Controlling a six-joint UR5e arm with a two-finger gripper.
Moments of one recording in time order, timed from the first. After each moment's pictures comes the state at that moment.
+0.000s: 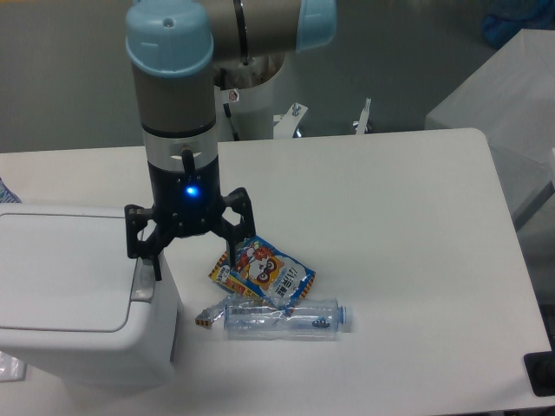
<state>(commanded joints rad) 2.20 -1.83 -1.38 -1.07 1.48 -0.10</state>
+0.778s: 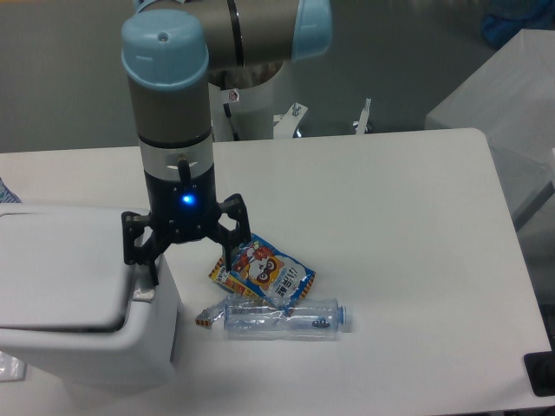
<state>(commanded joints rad) 2.20 -1.85 -1.38 -1.07 1.48 -0.10</state>
